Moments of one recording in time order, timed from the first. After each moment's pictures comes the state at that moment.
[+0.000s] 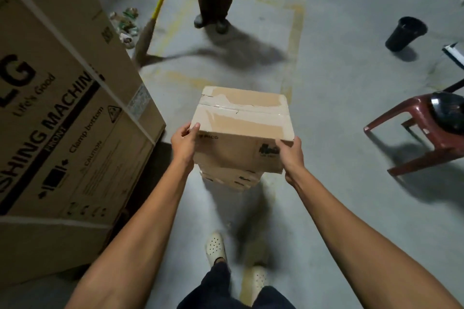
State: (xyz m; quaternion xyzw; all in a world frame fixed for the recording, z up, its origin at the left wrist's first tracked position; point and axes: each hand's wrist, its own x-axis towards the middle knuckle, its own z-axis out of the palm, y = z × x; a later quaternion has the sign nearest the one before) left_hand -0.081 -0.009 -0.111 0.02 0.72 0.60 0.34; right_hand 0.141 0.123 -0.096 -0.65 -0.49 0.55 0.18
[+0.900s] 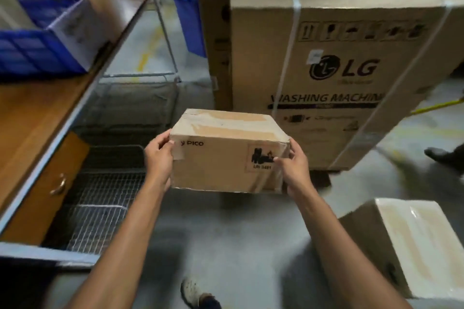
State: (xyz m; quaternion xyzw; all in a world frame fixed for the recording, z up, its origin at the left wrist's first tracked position) left_hand 0.146 -0.524 0.010 -0.34 0.65 0.63 -0.25; right_hand 0.061 -0.245 -0.006 -0.07 -0.73 0.67 -0.14
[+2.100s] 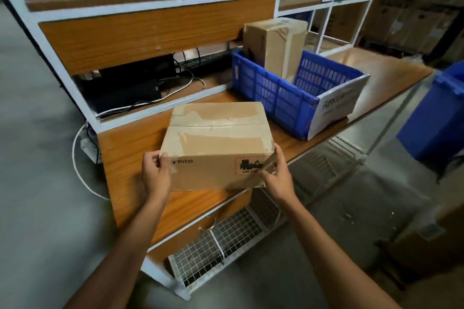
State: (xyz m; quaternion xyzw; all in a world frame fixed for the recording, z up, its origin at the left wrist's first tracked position) left_hand 0.312 -0.972 0.029 -0.62 0.47 0.30 -0.55; right_hand 0.043 -0.895 0.046 0.48 -0.64 0.49 -0.35
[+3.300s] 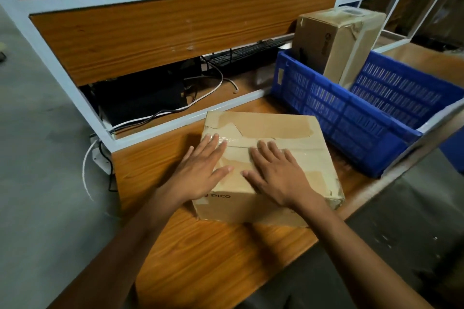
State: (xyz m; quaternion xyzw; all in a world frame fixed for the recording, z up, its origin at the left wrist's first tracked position) left_hand 0.352 -1.147 0.074 -0.52 0.84 0.15 0.00; right_hand 0.137 -1.098 0.074 0.76 -0.64 0.02 -0.10
